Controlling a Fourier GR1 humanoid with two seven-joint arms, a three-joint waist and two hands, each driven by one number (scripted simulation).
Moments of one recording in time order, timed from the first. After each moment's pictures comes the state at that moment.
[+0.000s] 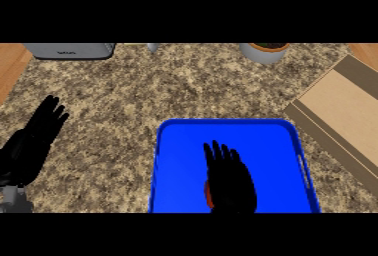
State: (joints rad) left arm -0.03 0.34 0.10 -1.62 0.32 0.00 0.23; right arm -0.19 -0.01 0.69 -1.75 0.87 0.45 1.03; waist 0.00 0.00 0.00
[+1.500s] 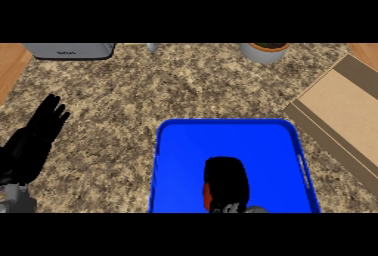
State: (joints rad) left arm -0.05 0.27 0.17 -1.63 0.26 -0.06 0.27; right arm -0.18 -0.01 0.68 -1.56 0.99 0.35 0.88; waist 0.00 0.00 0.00
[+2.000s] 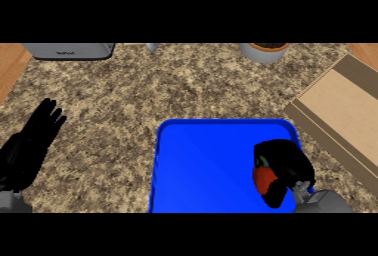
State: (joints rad) left arm -0.01 0.26 0.18 -1.67 0.26 -0.08 0.28; right arm -0.15 -0.34 0.43 -1.60 0.85 0.37 0.45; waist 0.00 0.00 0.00
